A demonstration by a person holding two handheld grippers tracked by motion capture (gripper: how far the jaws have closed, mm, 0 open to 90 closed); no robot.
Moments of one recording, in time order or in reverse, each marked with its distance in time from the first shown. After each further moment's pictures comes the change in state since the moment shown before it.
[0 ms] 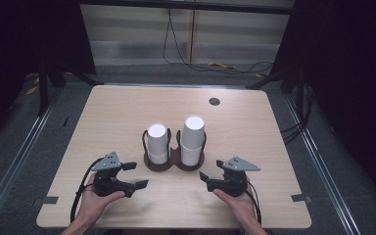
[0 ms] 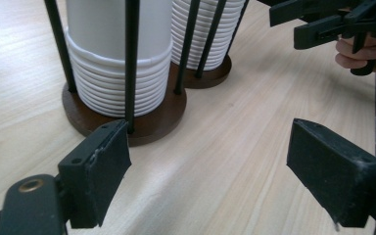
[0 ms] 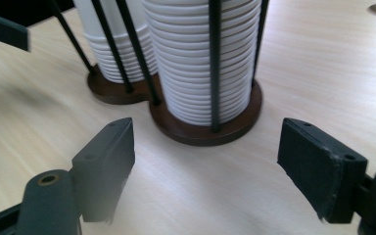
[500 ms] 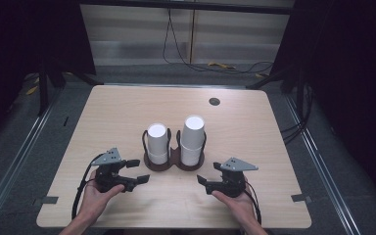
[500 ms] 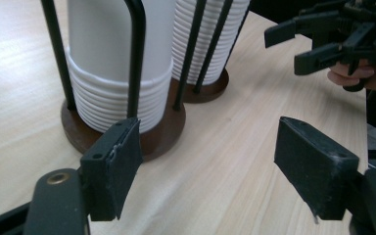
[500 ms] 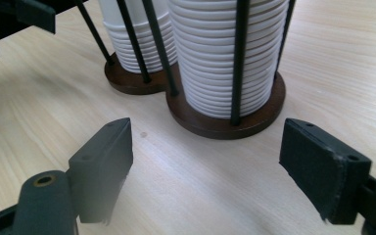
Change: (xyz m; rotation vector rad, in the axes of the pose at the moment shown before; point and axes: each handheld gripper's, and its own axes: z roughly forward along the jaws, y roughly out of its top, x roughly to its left) left arm 0.006 0.013 0.000 -0.036 -0.012 -0.007; right arm 0.002 -0.001 0.003 0.022 0.059 -0.029
